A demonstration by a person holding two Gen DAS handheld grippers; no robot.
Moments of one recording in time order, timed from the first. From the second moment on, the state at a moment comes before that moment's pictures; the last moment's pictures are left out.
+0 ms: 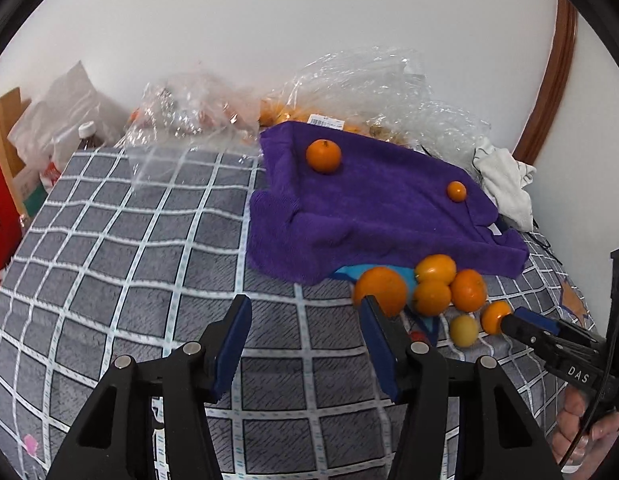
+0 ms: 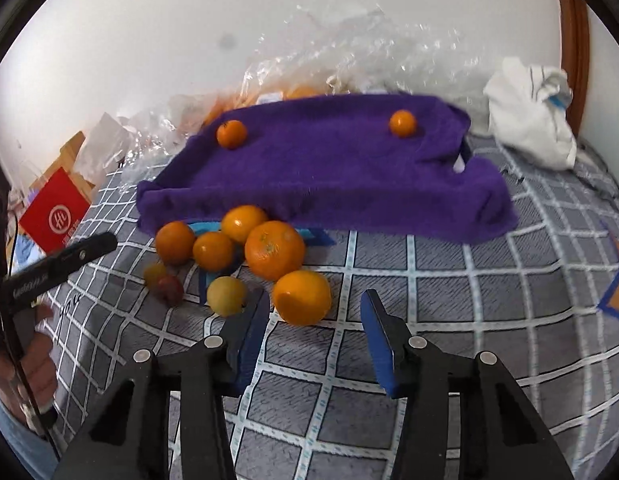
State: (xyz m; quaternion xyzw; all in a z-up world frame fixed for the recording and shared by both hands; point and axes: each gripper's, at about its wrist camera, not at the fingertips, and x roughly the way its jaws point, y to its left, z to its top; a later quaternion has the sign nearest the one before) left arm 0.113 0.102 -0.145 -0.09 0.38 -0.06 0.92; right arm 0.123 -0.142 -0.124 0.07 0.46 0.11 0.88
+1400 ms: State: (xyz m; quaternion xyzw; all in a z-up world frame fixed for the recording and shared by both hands) left arm 0.116 0.094 -0.161 -0.20 0.38 -0.14 0.89; right arm 0.099 -0.200 -0.134 0.10 0.44 0.08 0.89
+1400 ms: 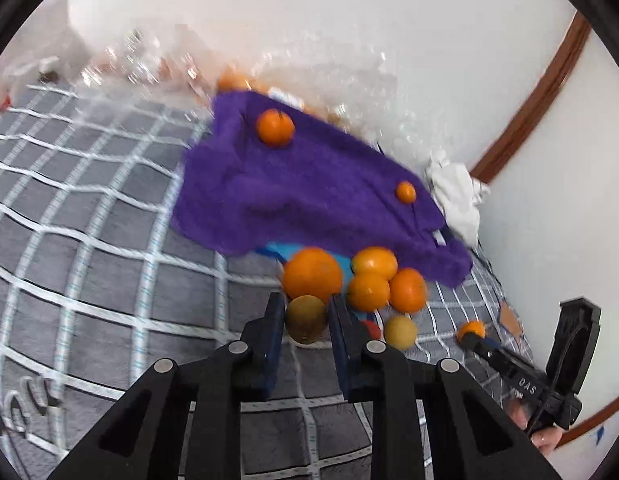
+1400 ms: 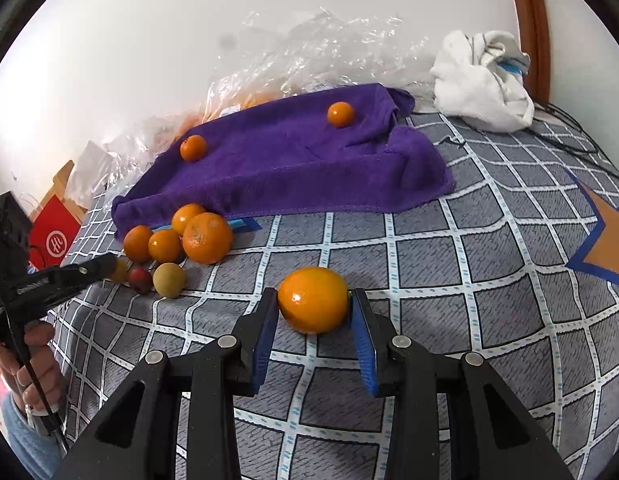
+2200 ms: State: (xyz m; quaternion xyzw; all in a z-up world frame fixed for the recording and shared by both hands) left arm 0.117 0.087 -0.171 -0.14 0.41 -0.09 0.90; right arm 0.101 -0.191 -0.137 0.07 0.45 0.07 0.89
